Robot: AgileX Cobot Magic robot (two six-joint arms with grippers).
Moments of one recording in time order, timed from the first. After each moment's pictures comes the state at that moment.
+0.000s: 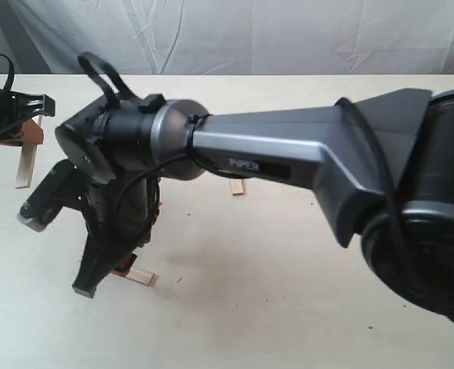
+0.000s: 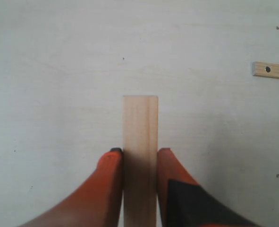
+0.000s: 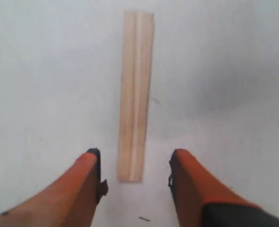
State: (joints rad) left arm 0.15 1.54 -0.98 -0.37 0.59 0.19; right arm 1.04 2.25 -1.82 0.04 1.02 -0.28
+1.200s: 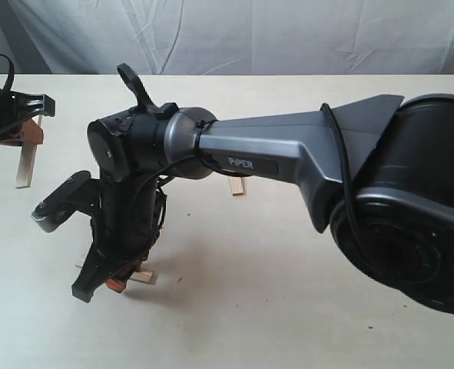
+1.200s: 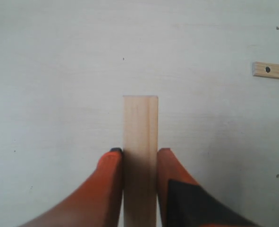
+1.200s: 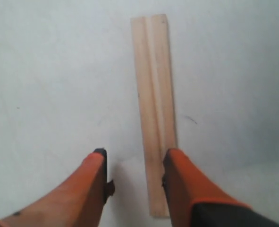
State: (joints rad) left arm 0.15 1.54 -0.98 -0.37 0.59 0.19; right arm 0.98 2.34 -1.82 0.26 1.00 -0.36
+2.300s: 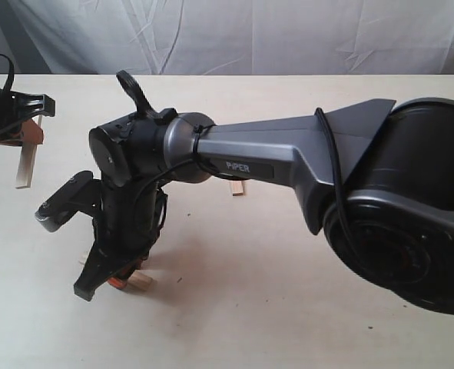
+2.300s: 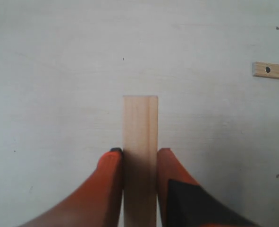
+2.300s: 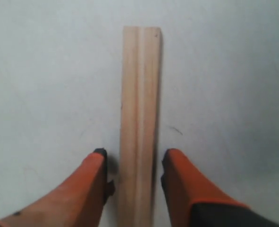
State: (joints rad) left arm 0.15 1.54 -0.98 -0.37 0.59 0.19; right arm 0.98 2.36 -1.82 0.23 0.96 -0.34
